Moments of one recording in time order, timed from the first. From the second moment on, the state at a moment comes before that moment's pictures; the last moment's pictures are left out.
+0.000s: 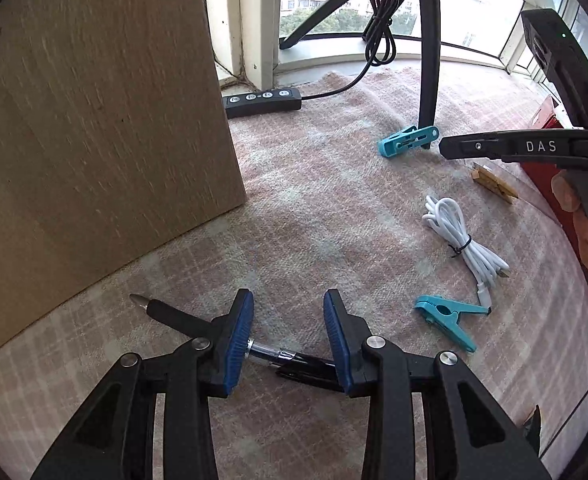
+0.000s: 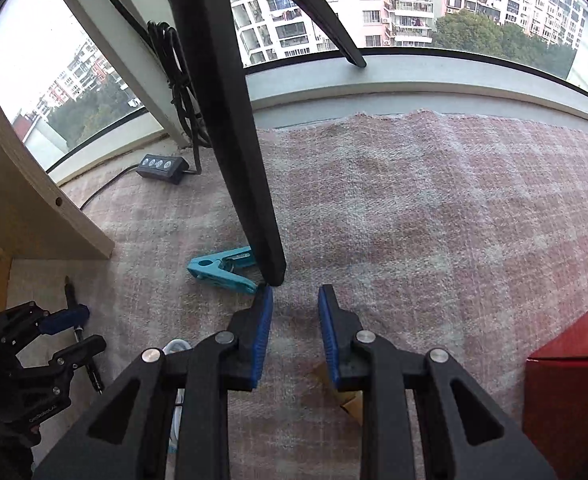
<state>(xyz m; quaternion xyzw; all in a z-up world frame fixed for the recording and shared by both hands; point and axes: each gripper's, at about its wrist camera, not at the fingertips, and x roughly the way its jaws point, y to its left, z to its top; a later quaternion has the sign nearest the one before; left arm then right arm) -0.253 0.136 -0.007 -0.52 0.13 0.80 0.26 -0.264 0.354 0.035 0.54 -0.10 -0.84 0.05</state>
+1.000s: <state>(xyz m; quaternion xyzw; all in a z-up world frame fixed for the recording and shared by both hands) -0.270 0.060 0.006 -0.53 0.06 0.82 0.19 -0.220 0.276 0.032 0.56 0.02 -0.81 0.16</state>
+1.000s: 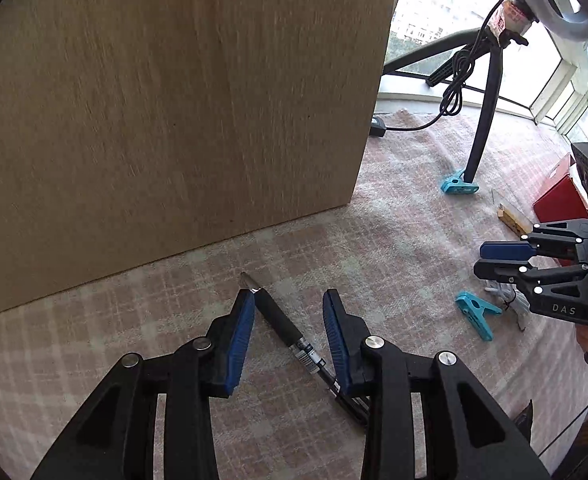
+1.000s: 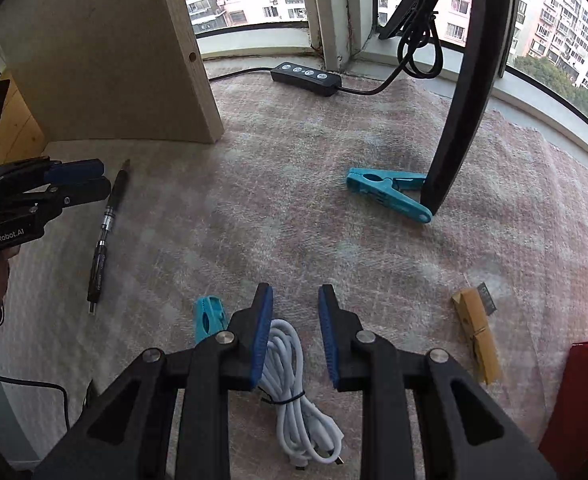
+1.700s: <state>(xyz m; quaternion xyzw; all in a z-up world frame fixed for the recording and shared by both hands) -0.160 0.113 0.001 -0.58 0.10 0.74 0.33 -0.149 0.243 0.030 0.58 0.02 -0.79 0.20</state>
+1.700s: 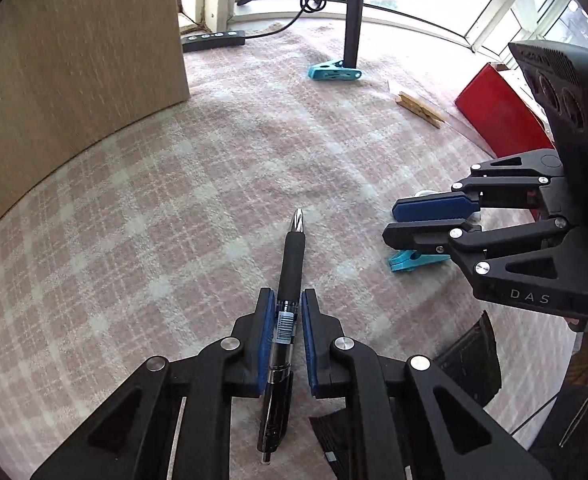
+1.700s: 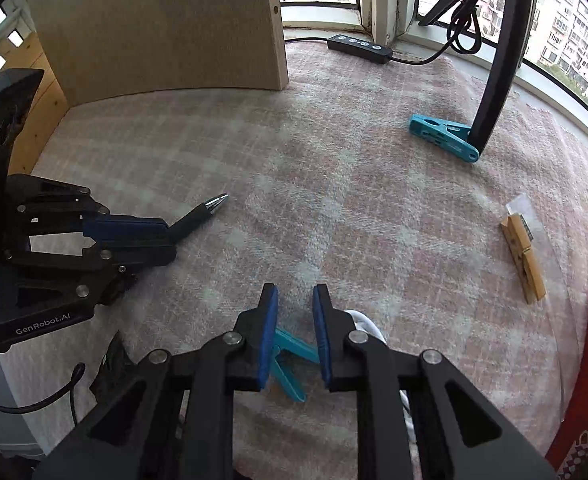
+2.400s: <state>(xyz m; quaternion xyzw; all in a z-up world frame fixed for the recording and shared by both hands) -0.166 0.177 0.020 -0.56 0.13 0.74 0.35 -0.165 0.299 0.017 0.56 -0.02 -0.82 0.11</state>
